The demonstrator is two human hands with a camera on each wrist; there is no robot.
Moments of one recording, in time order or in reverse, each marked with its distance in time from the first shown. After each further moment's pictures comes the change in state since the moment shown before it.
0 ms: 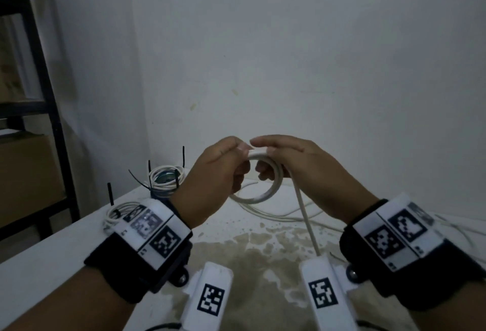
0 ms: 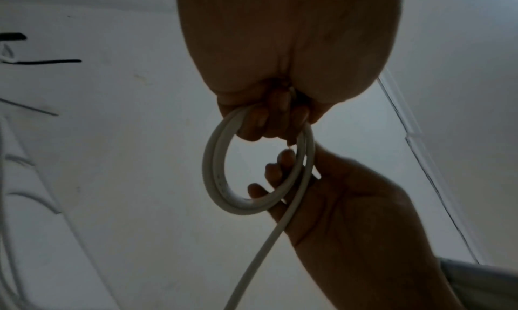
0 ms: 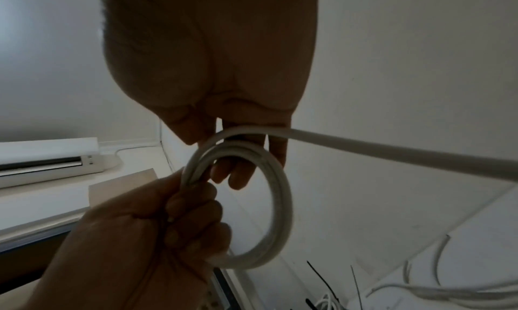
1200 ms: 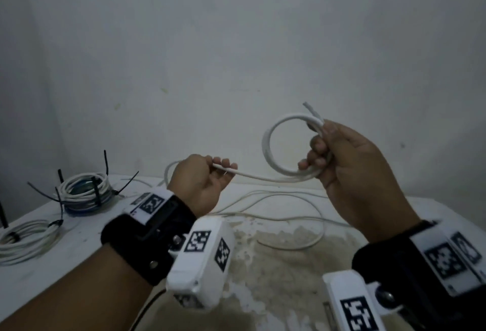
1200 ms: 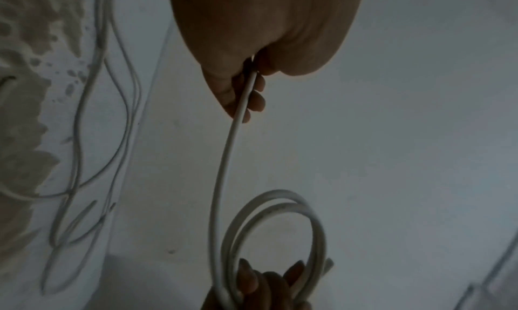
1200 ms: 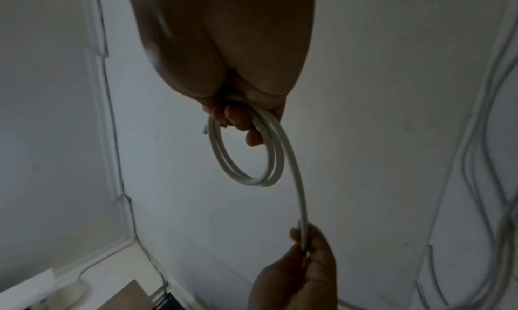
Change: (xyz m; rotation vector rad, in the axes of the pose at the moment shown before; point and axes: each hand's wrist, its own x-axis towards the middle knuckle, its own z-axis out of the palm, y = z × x) left_hand 0.051 -0.028 0.106 -0.918 0.242 -0.549; right_hand -0.078 0.026 -0.110 0.509 0.527 -0.131
